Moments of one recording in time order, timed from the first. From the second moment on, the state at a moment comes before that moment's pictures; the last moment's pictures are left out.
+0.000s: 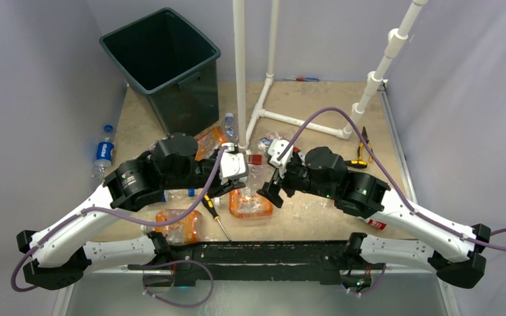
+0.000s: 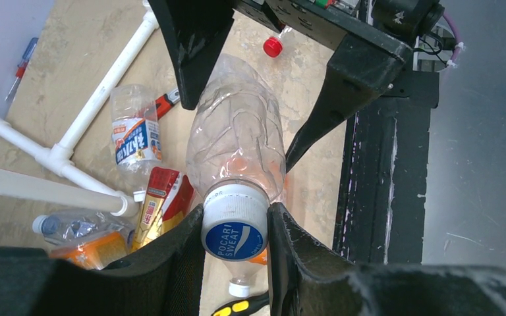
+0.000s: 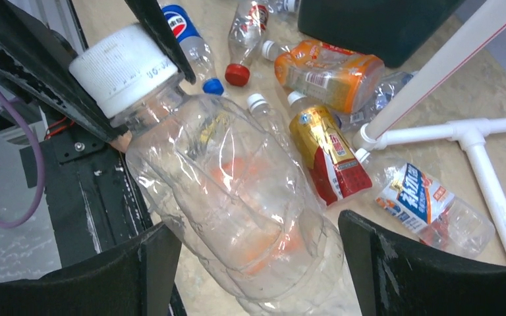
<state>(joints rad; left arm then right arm) -1.01 0.99 1.33 -0.78 0.24 0.30 1.04 0.98 1.09 -0.50 -0.01 -0.13</state>
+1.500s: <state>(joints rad) -1.00 0.83 1.12 -0.39 0.27 0.22 1.06 0.80 0.79 0.03 0.05 -0.15</state>
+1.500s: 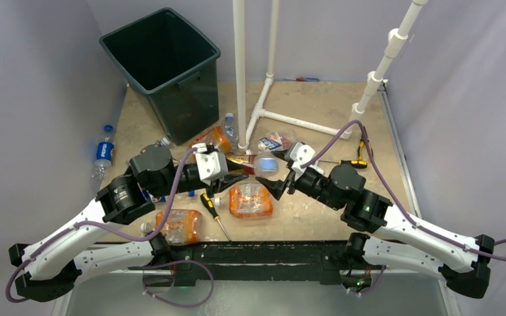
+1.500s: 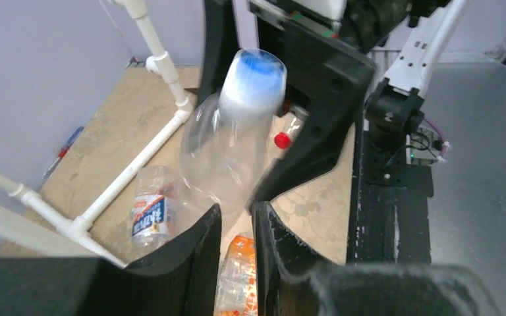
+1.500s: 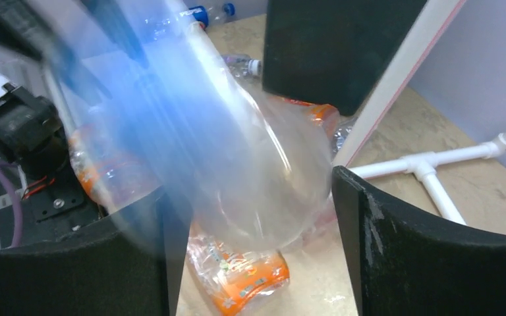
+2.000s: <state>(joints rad) -1.01 0.82 1.01 -0.30 0.28 0.12 1.05 0.81 0.77 0.13 0.18 -0.09</state>
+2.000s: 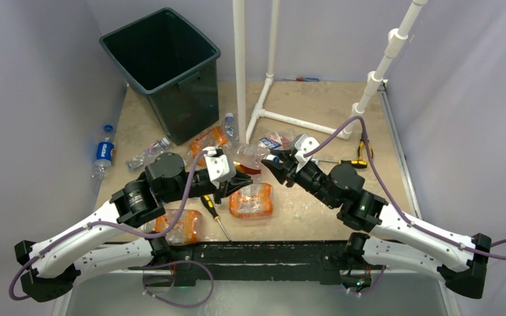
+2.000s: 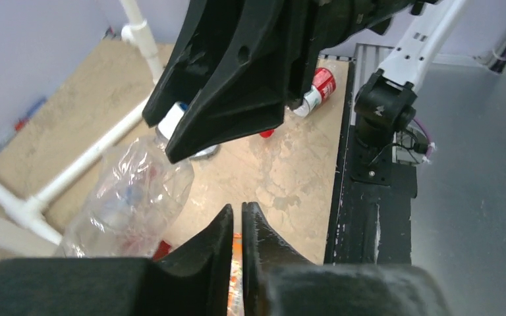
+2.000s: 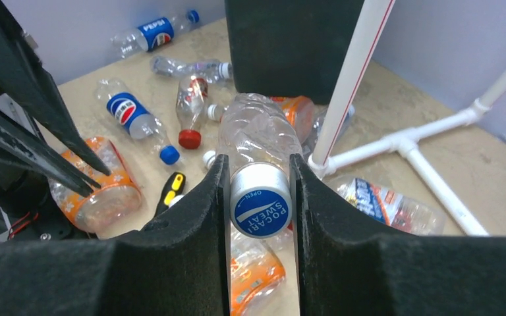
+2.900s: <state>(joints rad) -1.01 0.87 1.12 -0.41 0.26 0.22 1.04 0.84 1.31 -0.53 -0.06 0.22</state>
